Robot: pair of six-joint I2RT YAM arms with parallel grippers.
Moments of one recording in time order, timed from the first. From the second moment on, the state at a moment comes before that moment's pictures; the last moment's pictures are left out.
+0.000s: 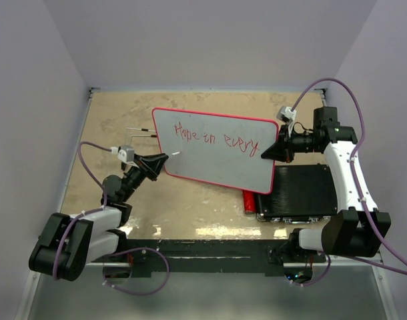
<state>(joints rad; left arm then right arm) -0.22 1.17 0.10 1.26 0.39 -0.52 -0.08 1.32 1.26 -1.08 -1.11 -0.77</state>
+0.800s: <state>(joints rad) -0.23 1.03 0.10 1.26 0.40 -0.51 -0.08 1.32 1.26 -1.08 -1.11 -0.76</state>
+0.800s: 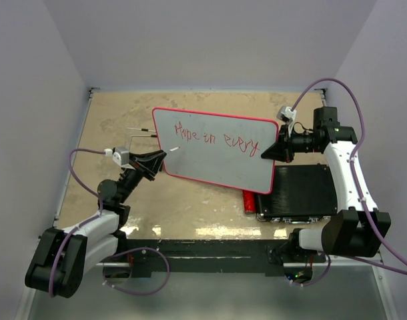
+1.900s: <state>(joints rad) -0.22 0.98 0.10 1.21 0.40 -0.51 -0.08 1.32 1.25 -1.07 -1.11 -0.75</state>
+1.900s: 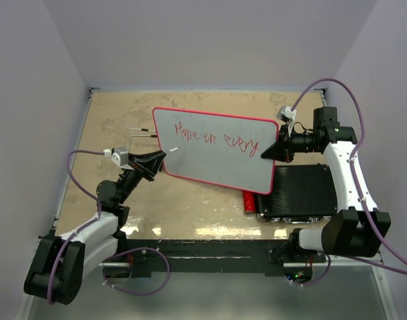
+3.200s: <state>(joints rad) -0.22 0.77 0.12 0.91 0.40 -0.52 -0.07 1.31 1.24 -1.04 -1.10 -0.72</state>
